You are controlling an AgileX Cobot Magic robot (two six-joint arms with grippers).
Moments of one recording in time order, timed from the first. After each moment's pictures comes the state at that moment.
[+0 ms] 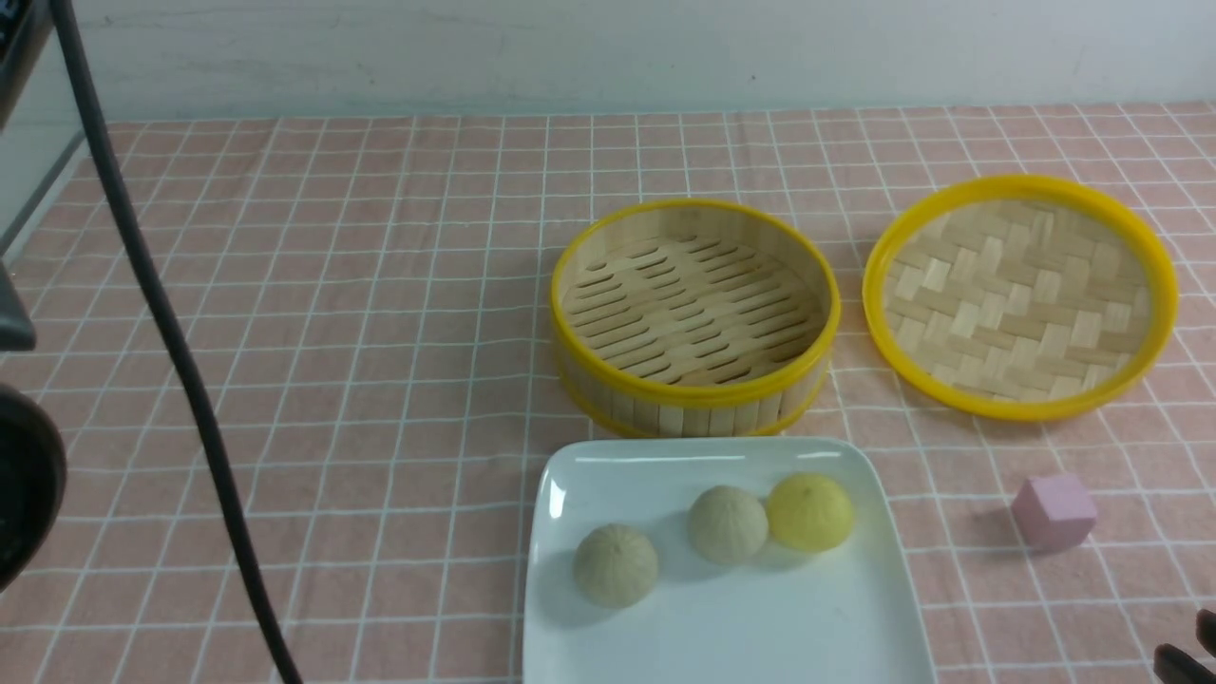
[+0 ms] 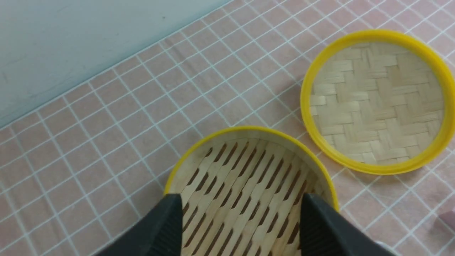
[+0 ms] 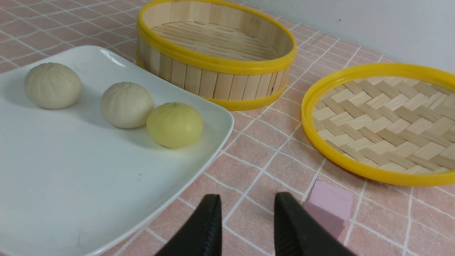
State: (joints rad) right arm 0.53 0.11 0.02 -0.35 0.17 0.19; left arm -0.55 1.96 -2.45 -0.04 1.24 0.11
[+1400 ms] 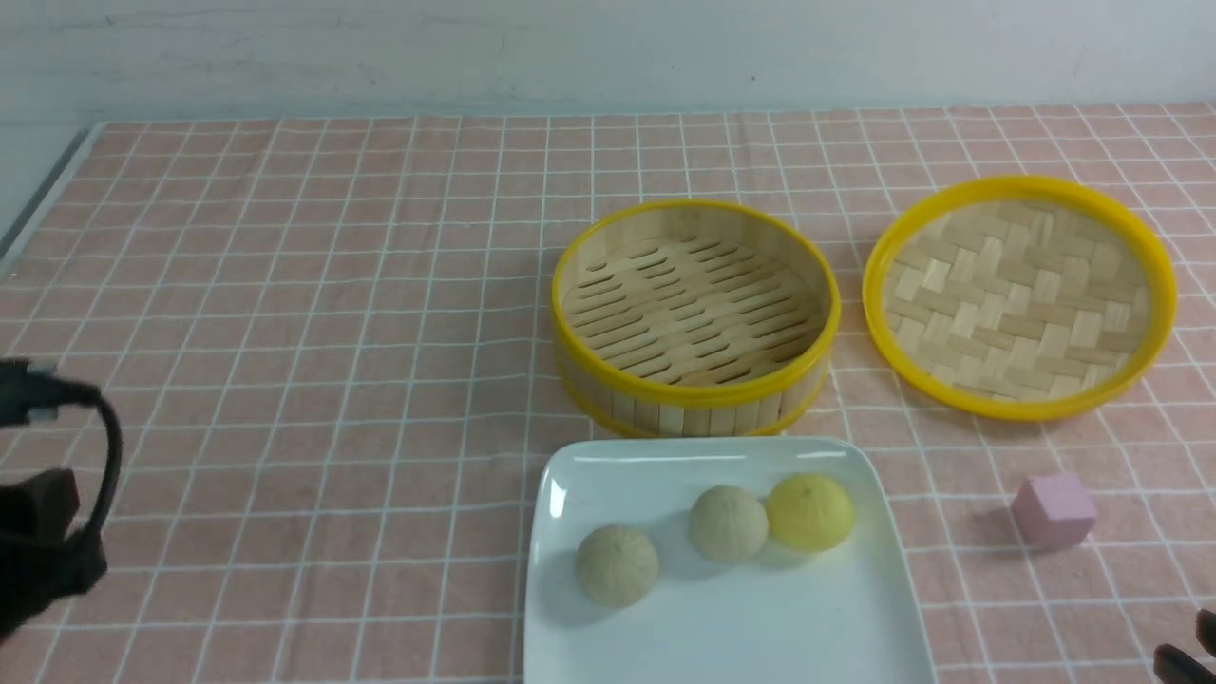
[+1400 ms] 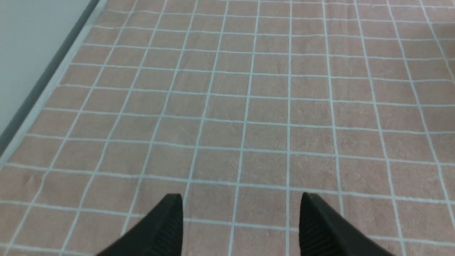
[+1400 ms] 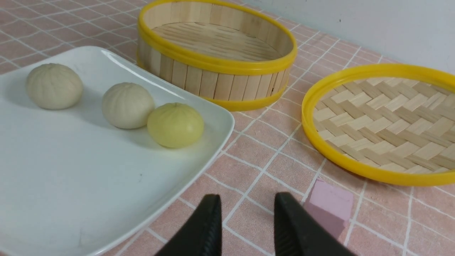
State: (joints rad) right arm 0.53 0.11 0.02 -0.35 0.17 0.19; left arm 0.09 0.62 -0.34 0.00 0.26 0.02
